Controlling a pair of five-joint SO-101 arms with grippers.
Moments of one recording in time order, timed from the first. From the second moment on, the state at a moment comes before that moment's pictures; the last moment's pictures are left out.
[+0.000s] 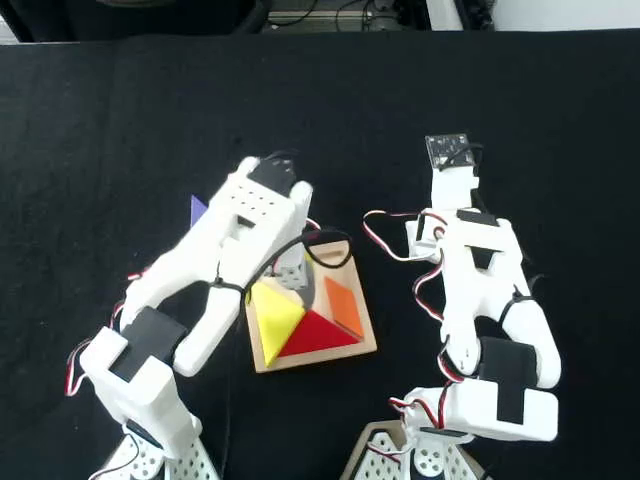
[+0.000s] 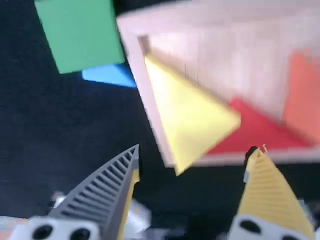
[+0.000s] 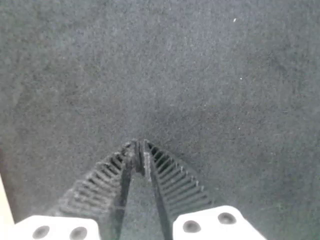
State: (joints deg) left arm 23.5 11.5 4.6 96.4 24.4; right arm 9.1 -2.6 43.1 37.5 13.7
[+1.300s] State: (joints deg) left arm 26.3 4.7 29.5 76.0 -19.5; right arm 9.1 -2.6 43.1 37.5 13.7
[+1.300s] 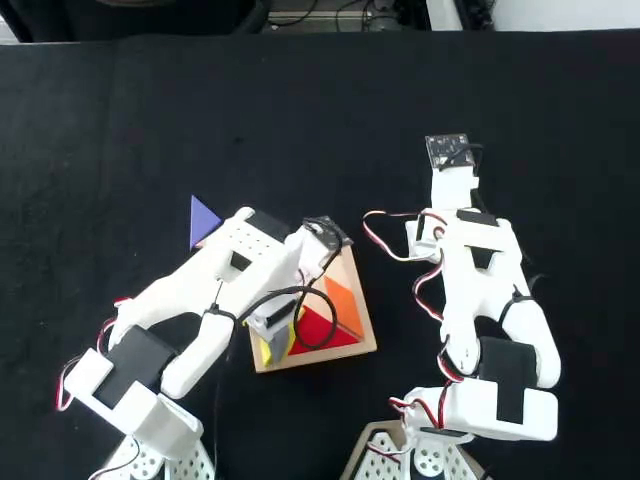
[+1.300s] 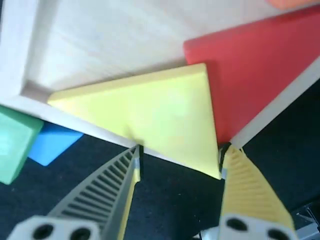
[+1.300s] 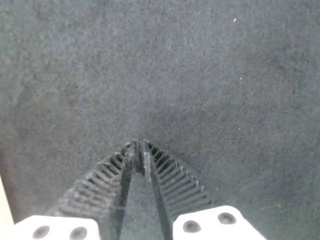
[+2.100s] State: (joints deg) left arm 19.8 4.7 17.5 75.6 -18.1; right arm 9.1 -2.6 43.1 37.5 13.7
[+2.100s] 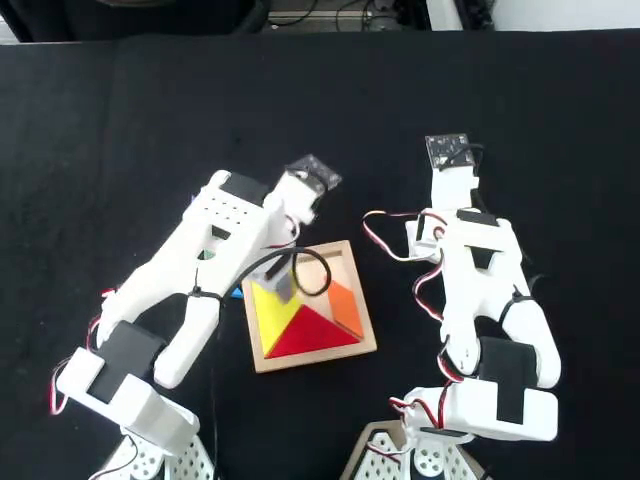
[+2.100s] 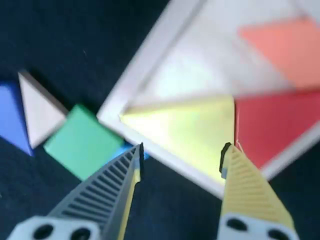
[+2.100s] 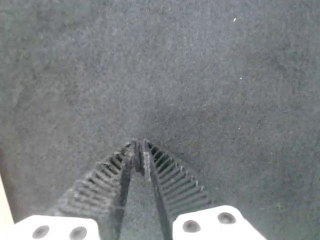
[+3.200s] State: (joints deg) left arm 16.7 12.5 9.2 68.3 -24.9; right arm 9.1 -2.6 43.1 37.5 13.7
